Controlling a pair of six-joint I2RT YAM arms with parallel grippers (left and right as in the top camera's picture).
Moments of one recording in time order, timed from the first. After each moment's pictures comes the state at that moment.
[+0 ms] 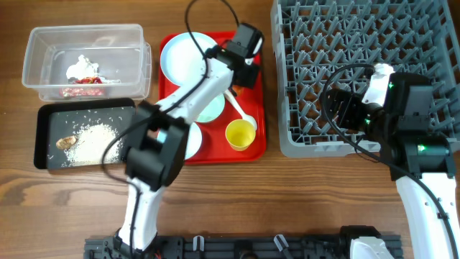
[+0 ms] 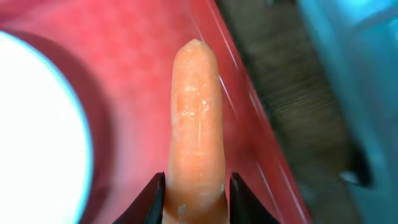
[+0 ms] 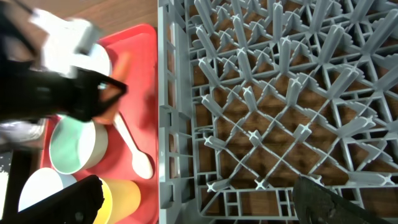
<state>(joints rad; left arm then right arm) -0.53 2.19 1.78 -0.68 -0.06 -0.14 -0.01 1.09 1.04 -0.76 -0.24 0.25</state>
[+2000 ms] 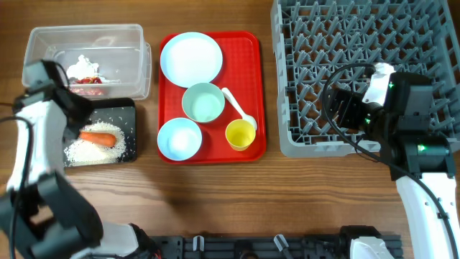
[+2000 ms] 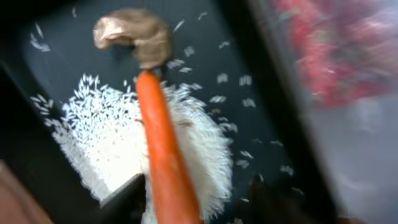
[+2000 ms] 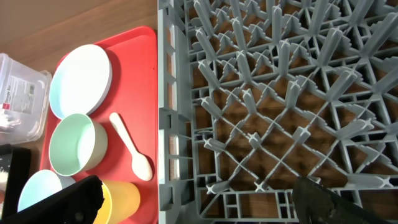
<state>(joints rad) 0.40 1.65 1.21 -0.82 -0.10 -0.72 -0.01 1.09 1.04 -0.76 -0.24 0.25</state>
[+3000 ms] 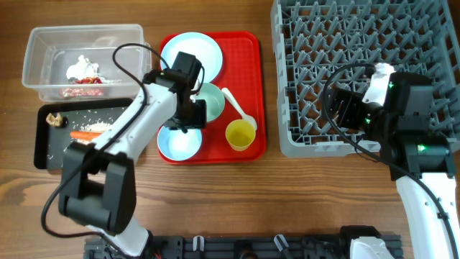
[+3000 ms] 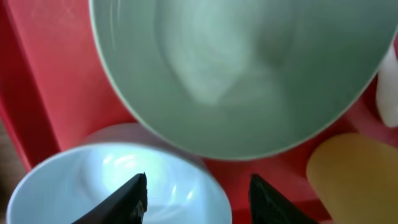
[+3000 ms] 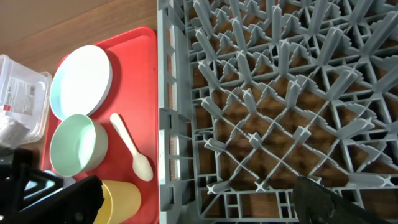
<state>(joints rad) -0.34 1.80 1.27 -0.94 0.08 -0.34 -0.01 1.09 1.04 -0.76 -0.24 0.26</state>
